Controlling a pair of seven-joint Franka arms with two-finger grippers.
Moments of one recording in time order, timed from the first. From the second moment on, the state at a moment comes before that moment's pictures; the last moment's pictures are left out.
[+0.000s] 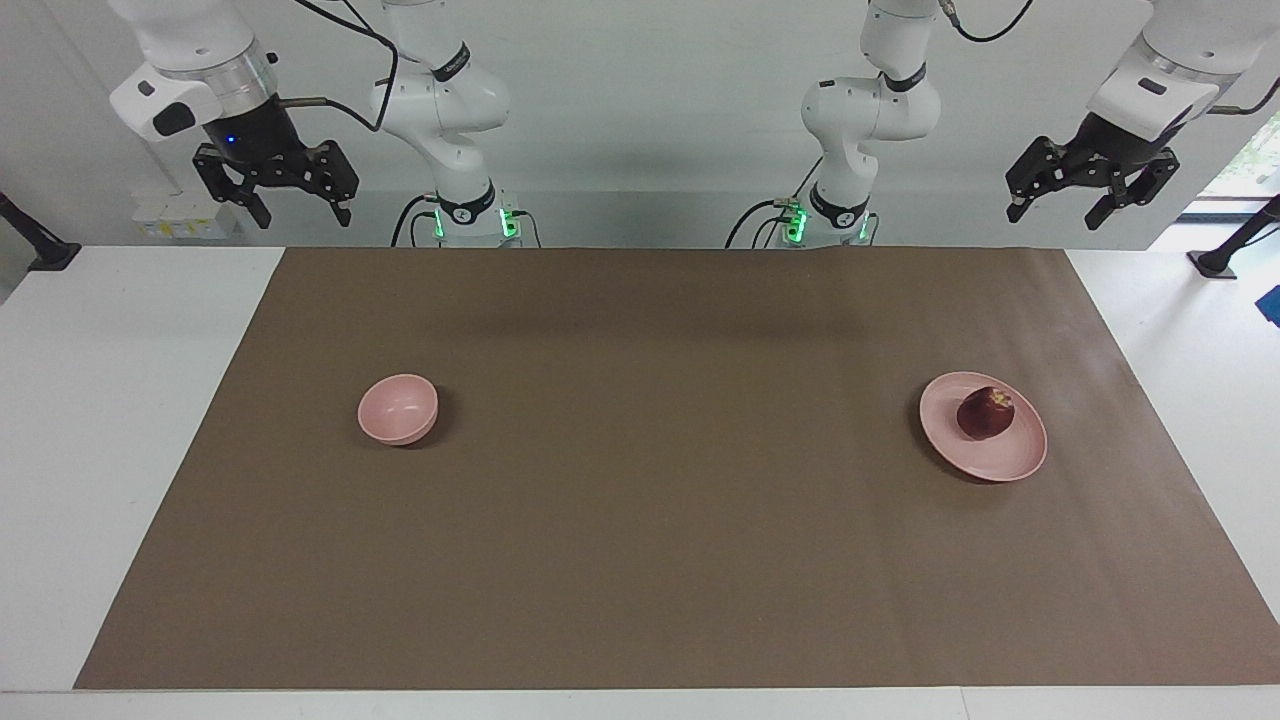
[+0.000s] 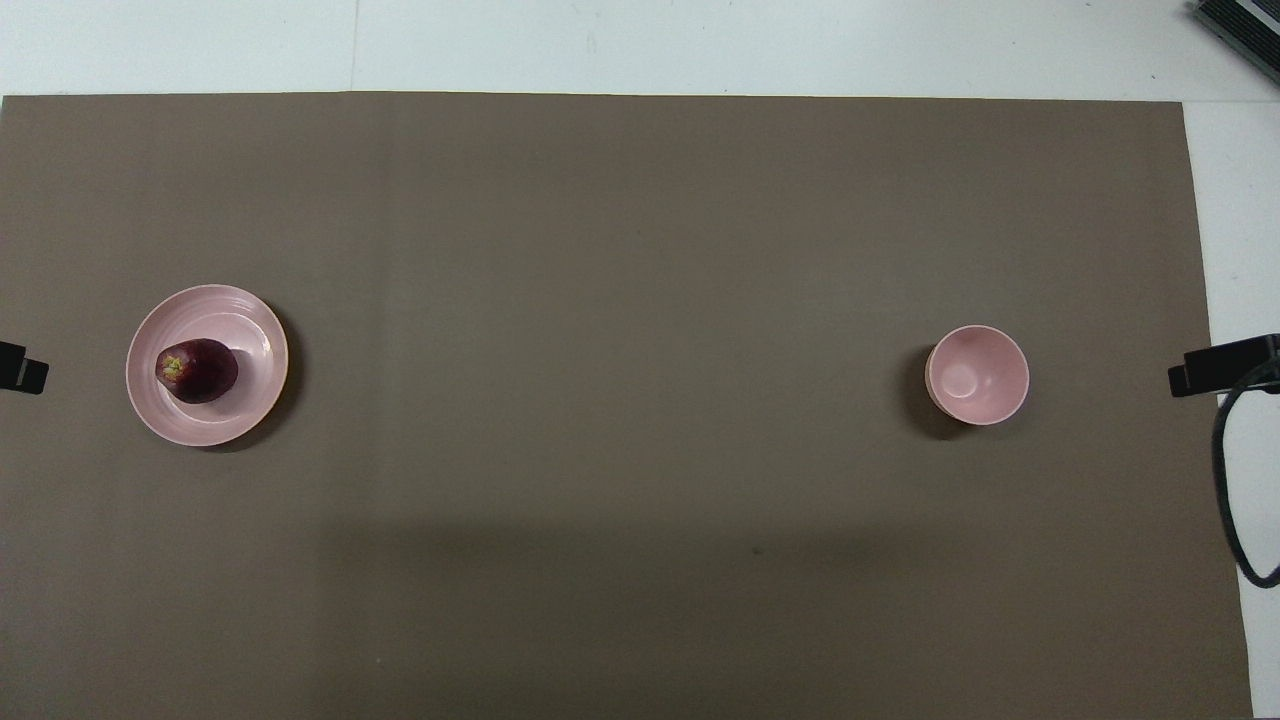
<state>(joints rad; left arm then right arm) -0.12 -0.04 0.13 -1.44 -0.02 1.36 0.17 0.11 -0.08 -0.16 -1.55 -0.02 1.44 -0.07</state>
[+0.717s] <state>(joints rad) -0.12 -0.04 0.13 -1.44 0.00 1.37 0.17 0.11 -0.08 -0.16 -1.55 -0.02 1.44 -0.07</state>
